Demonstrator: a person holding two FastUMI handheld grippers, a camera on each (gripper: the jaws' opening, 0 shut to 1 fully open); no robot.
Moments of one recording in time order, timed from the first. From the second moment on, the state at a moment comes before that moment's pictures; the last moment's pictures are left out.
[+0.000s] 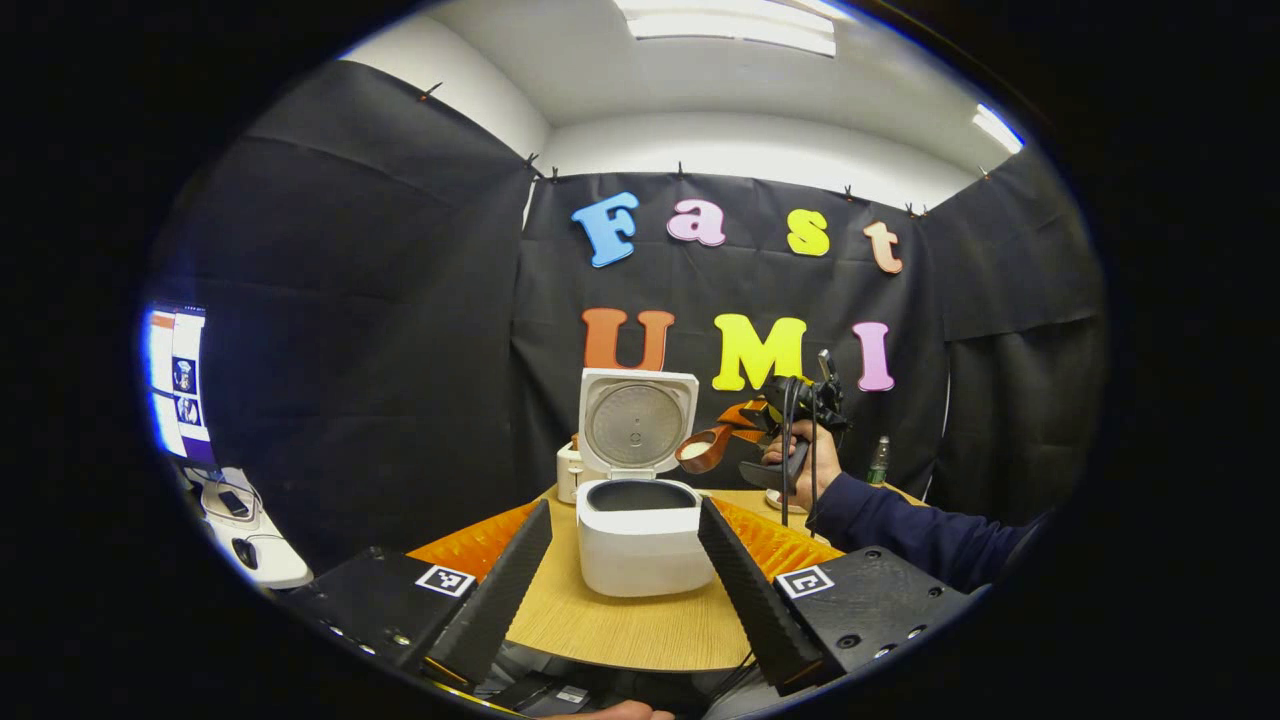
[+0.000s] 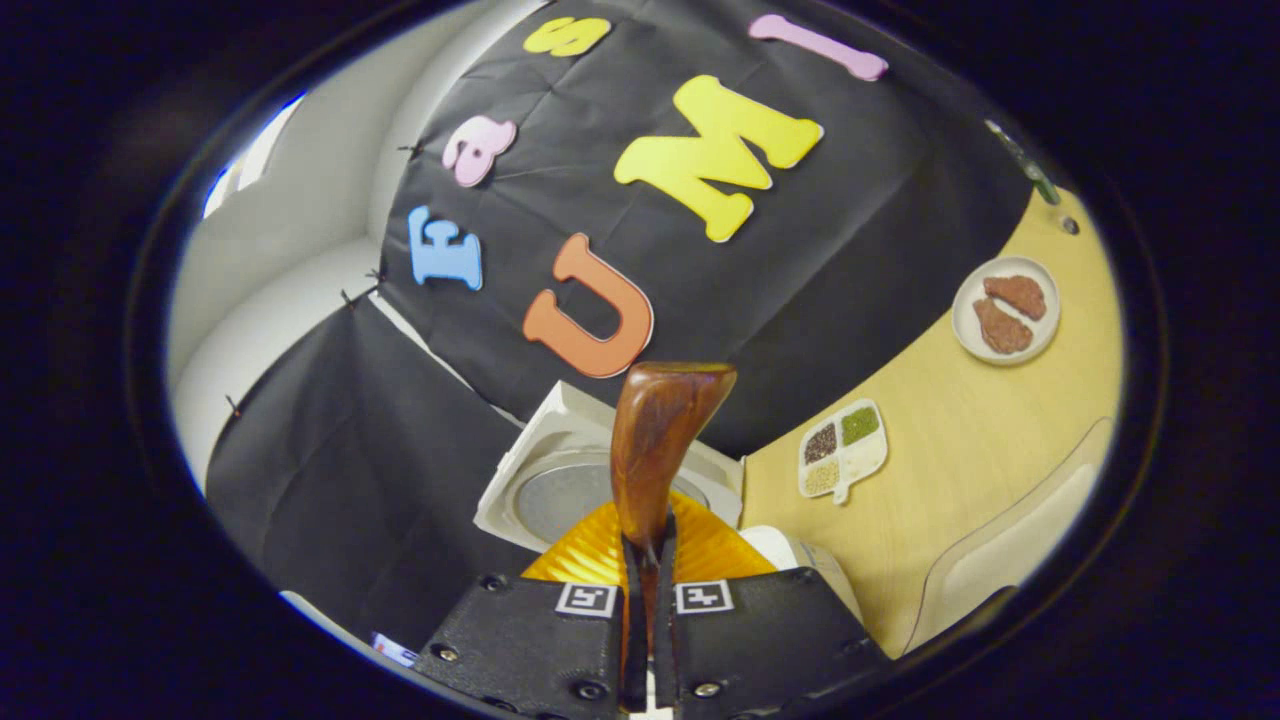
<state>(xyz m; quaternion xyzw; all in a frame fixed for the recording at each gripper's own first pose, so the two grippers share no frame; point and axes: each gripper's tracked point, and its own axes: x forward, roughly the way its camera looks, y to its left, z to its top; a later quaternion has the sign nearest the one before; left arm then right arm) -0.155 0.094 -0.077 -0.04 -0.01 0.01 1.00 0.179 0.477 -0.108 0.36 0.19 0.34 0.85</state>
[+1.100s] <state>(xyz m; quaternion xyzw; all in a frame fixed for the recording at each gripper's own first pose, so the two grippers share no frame) -0.146 0.116 -0.091 -0.04 0.01 0.04 1.00 0.161 0.557 -0.096 -0.02 0.03 0.39 0.92</state>
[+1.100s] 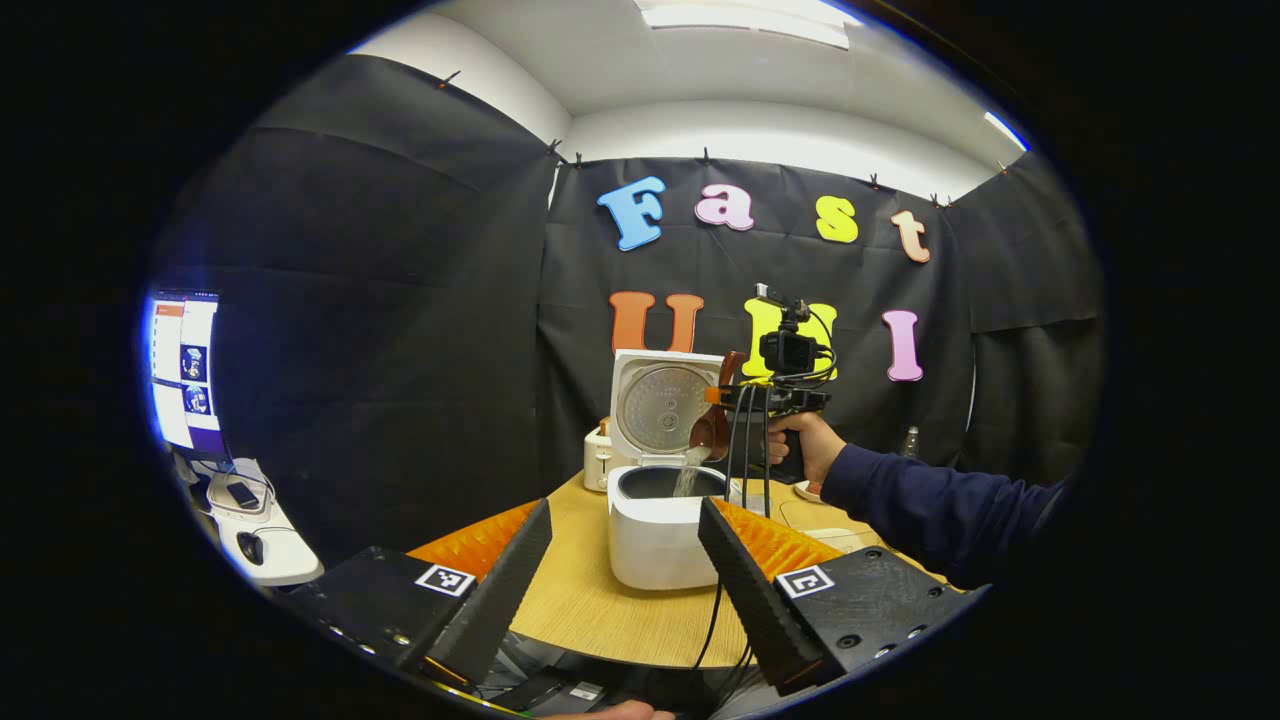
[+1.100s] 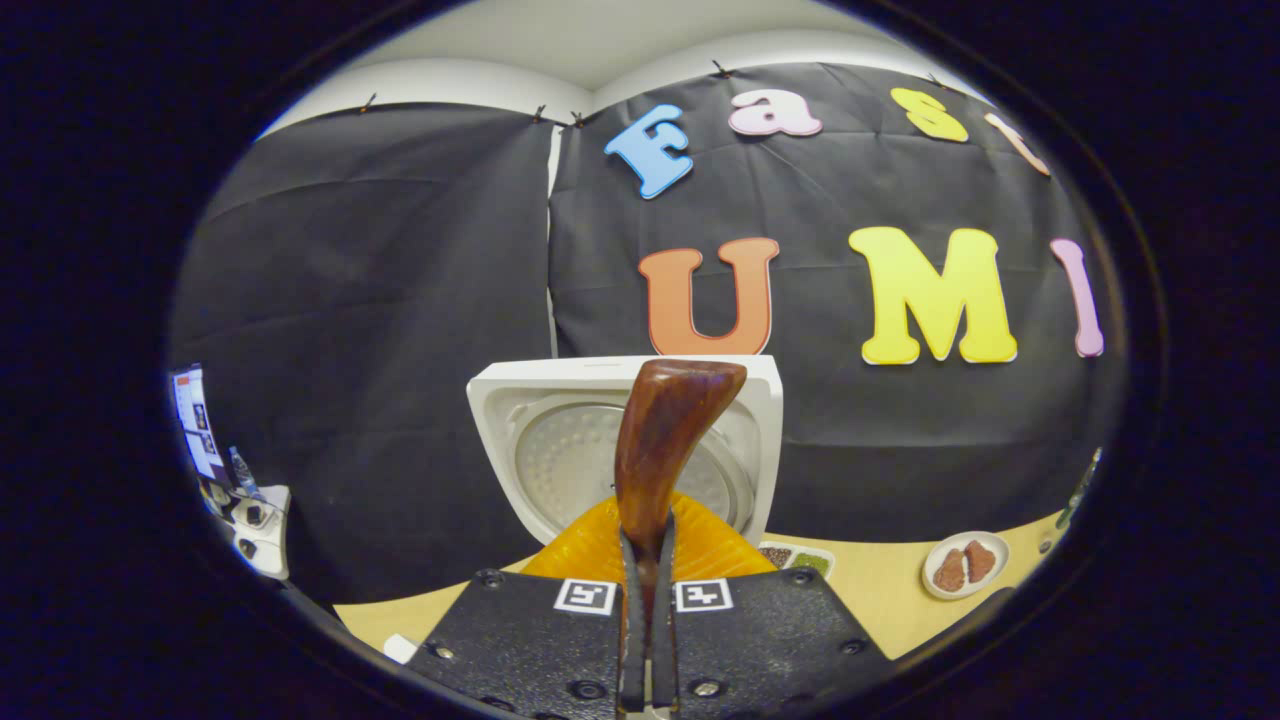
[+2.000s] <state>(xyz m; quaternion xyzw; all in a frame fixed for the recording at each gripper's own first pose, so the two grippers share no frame) -0.147 0.085 -0.080 -0.03 0.00 0.02 1.00 0.110 0.518 -0.086 -0.16 -0.08 0.39 0.90</state>
